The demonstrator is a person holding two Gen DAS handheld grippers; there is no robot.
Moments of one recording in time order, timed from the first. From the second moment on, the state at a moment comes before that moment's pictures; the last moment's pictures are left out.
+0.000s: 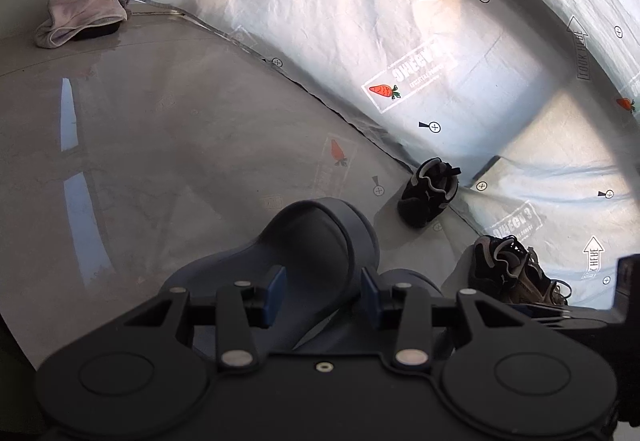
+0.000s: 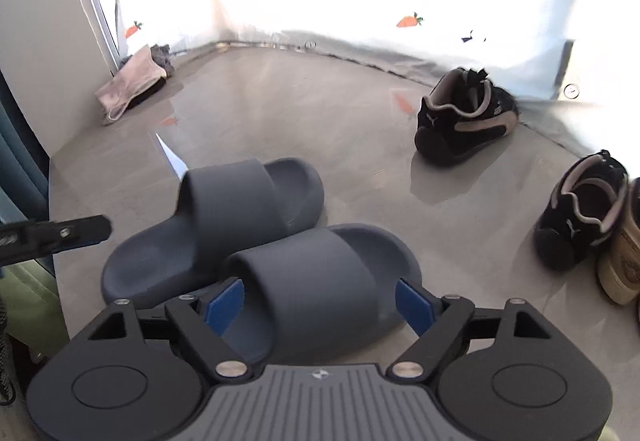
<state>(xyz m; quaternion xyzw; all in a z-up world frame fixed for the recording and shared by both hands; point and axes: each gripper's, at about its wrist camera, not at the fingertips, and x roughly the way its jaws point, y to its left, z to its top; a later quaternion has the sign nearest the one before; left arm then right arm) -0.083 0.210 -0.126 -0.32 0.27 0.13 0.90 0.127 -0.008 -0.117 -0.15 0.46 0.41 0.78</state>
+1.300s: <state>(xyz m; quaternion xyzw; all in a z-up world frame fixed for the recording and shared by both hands) -0.082 0.191 -0.118 -0.31 0.28 0.11 0.90 0.154 -0.002 -0.158 -0.16 0.56 0.17 0.79</state>
